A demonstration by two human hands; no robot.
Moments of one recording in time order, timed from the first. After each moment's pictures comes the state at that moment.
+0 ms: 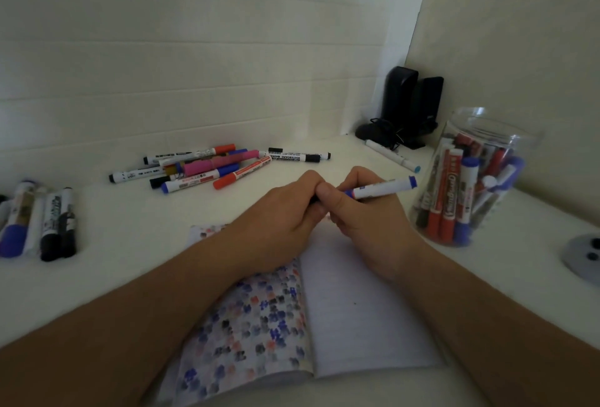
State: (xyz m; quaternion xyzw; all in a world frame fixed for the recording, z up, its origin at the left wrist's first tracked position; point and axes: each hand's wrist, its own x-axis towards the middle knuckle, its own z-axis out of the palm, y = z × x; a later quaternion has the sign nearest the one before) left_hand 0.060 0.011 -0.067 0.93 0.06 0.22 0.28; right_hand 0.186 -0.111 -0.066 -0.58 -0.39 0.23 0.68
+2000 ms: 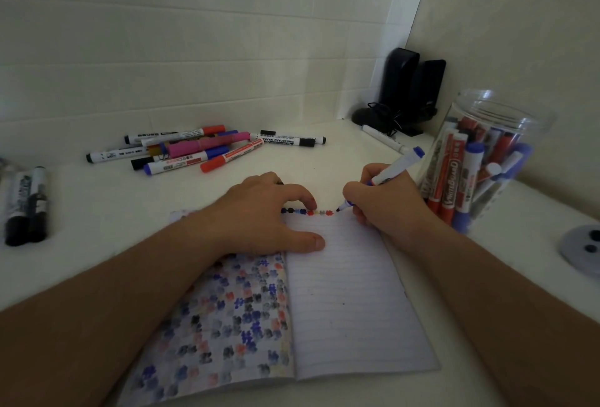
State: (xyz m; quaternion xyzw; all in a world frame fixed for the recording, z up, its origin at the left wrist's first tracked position) left_hand 0.064 0.031 -0.070 0.96 0.19 0.01 0.19; right_hand 0.240 -0.110 -0.076 -0.77 -0.35 0.14 0.51
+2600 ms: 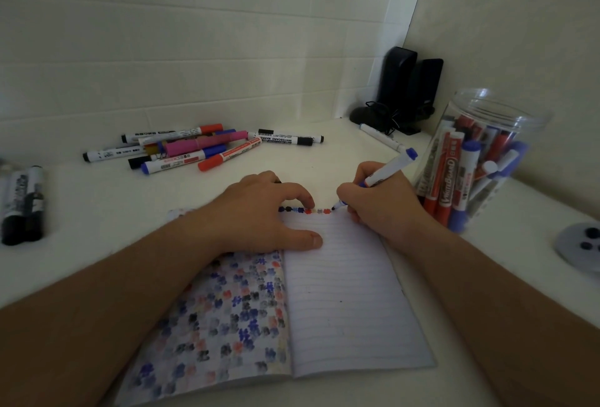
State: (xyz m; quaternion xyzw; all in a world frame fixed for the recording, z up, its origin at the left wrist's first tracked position) left_hand 0.064 0.031 -0.071 0.96 0.19 0.01 0.19; right_hand 0.238 -0.110 -0.079 -0.76 -0.37 0.14 0.52
